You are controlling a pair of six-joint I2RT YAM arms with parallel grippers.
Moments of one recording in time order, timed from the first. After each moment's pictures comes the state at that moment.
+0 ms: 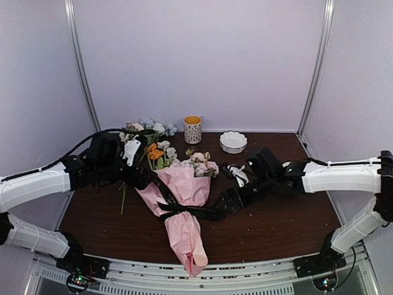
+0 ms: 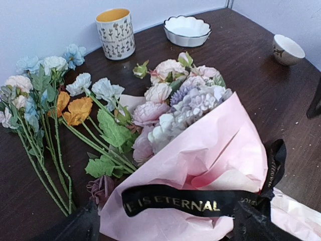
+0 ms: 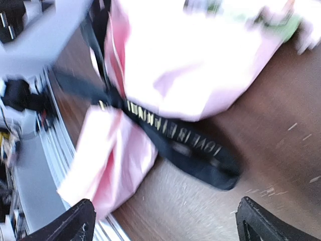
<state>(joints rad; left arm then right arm) -0.66 1.19 0.81 -0.25 0.01 -0.02 0.87 1.46 0.88 -0.26 -0.35 0.39</state>
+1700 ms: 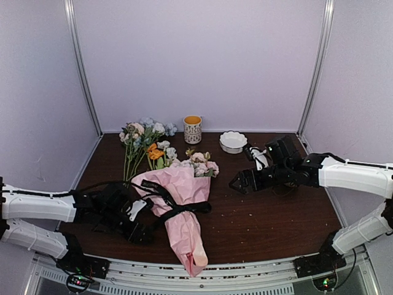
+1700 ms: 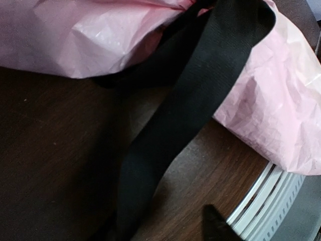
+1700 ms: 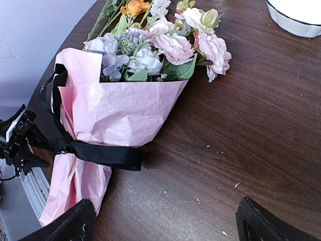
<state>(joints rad) -0.86 1.13 0.44 -0.32 0.31 -0.35 0.70 1.31 0.86 -0.28 -0.21 0.37</state>
